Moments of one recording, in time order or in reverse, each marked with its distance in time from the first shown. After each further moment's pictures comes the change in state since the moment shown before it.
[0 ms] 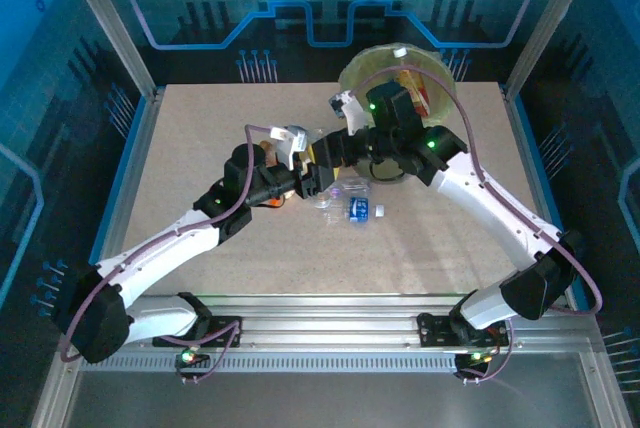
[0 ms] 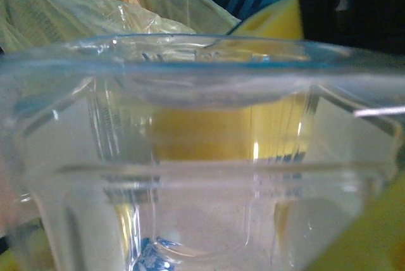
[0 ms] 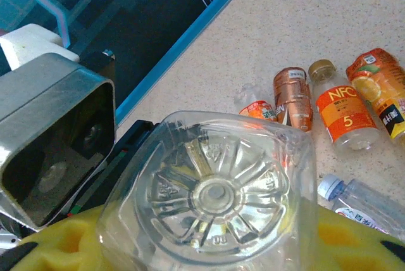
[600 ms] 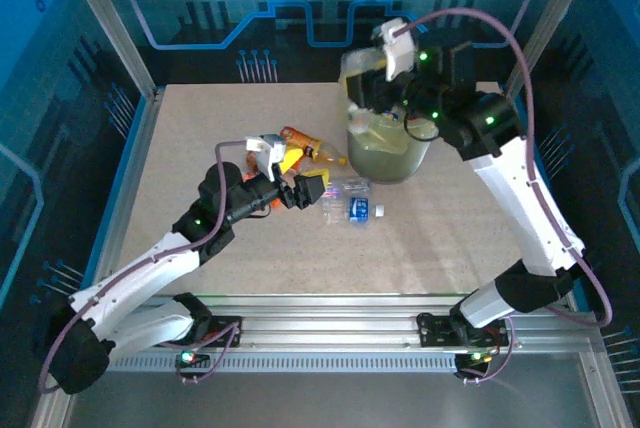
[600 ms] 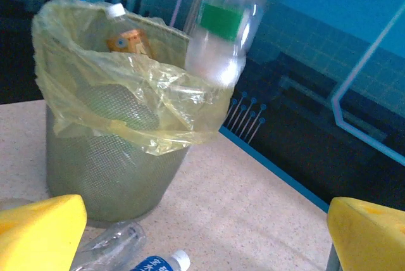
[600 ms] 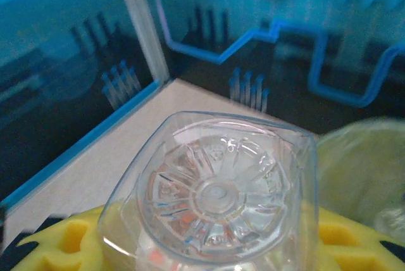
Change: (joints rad) left arm -0.004 -0.208 -0.124 0.048 -0.083 0.023; right arm -0.089 0.055 0.532 -0.227 0.341 -0.234
